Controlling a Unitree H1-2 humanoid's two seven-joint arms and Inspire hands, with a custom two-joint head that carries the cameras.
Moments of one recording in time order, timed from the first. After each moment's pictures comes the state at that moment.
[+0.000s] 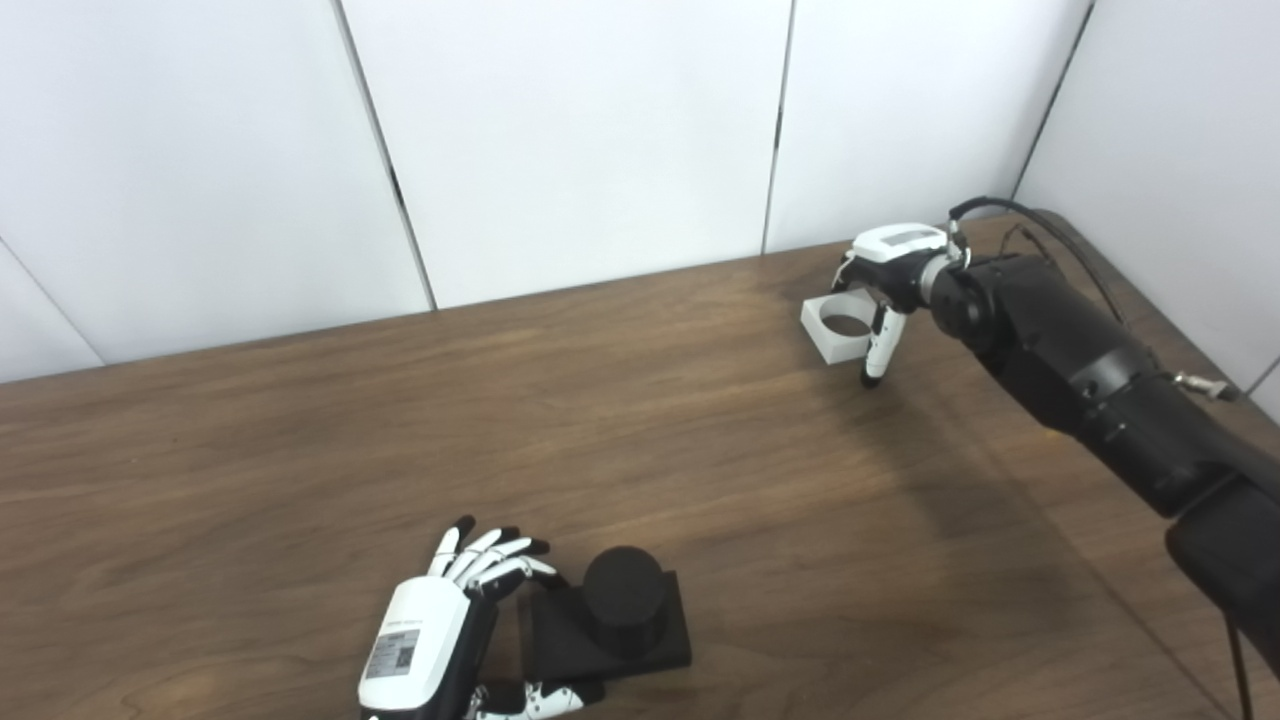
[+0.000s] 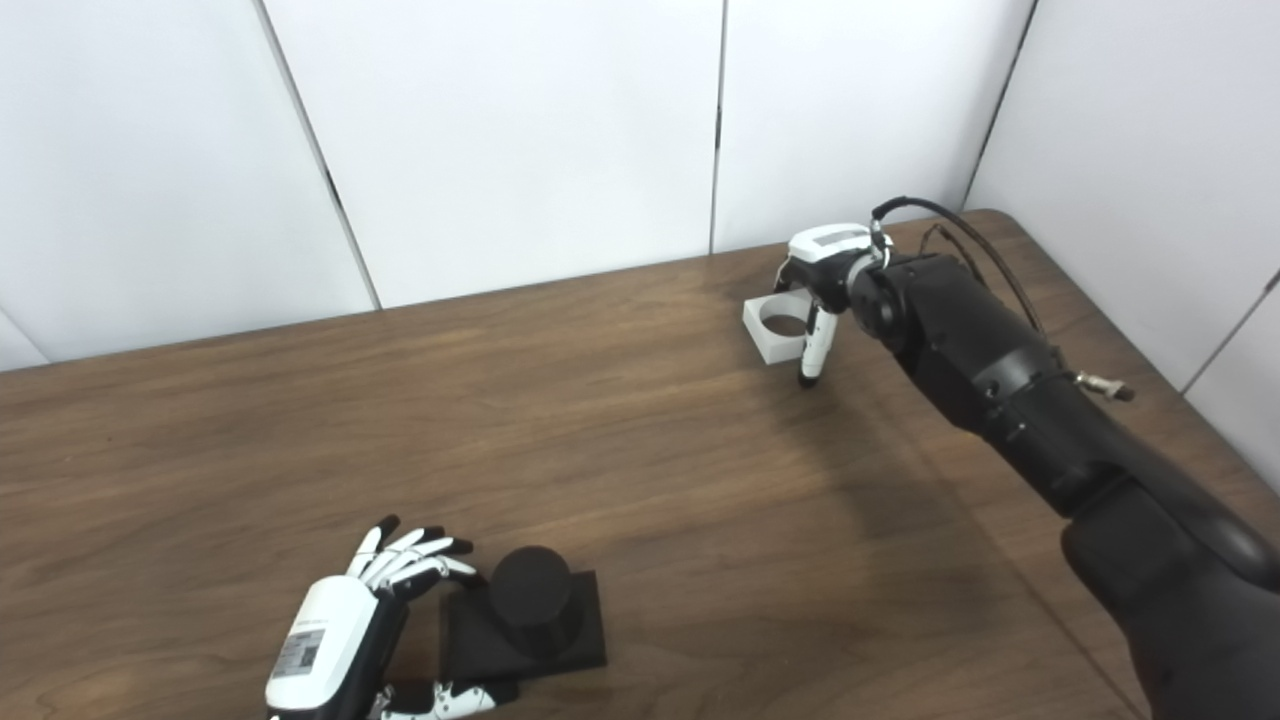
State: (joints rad) left arm 0.14 0.18 -0.38 -0.17 0.86 -0.16 0.07; right arm -0.69 -0.68 0.45 0.39 -0.84 0.26 0.50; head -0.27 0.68
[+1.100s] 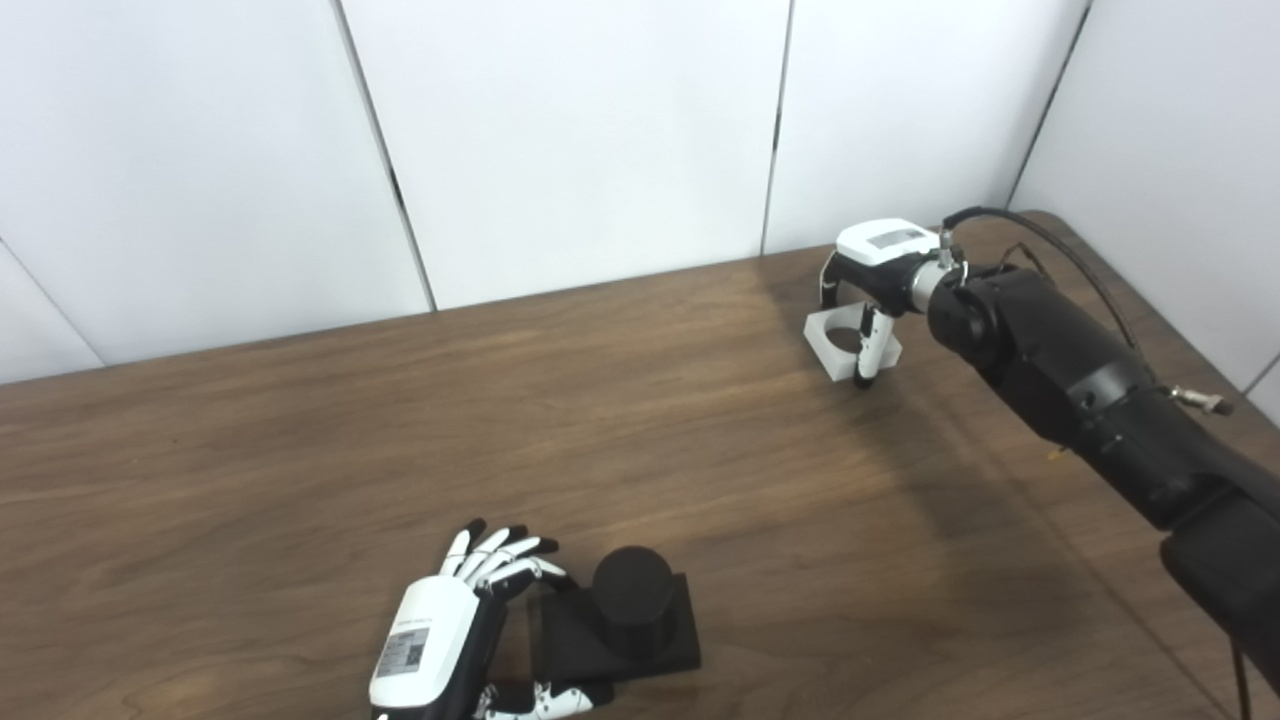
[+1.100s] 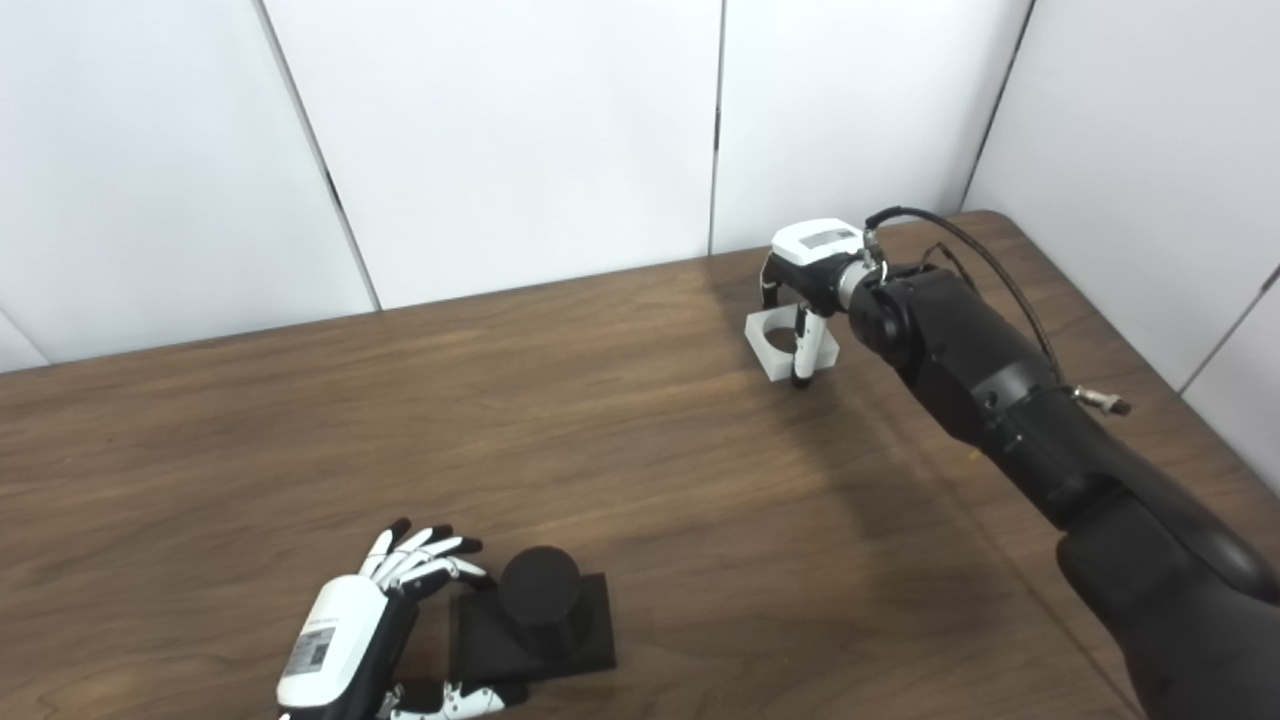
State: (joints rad) left arm 0.14 0.16 -0.38 -0.18 0.84 -0.14 0.03; right arm -0.66 -0.67 0.42 0.41 -0.83 0.15 0.38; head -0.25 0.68
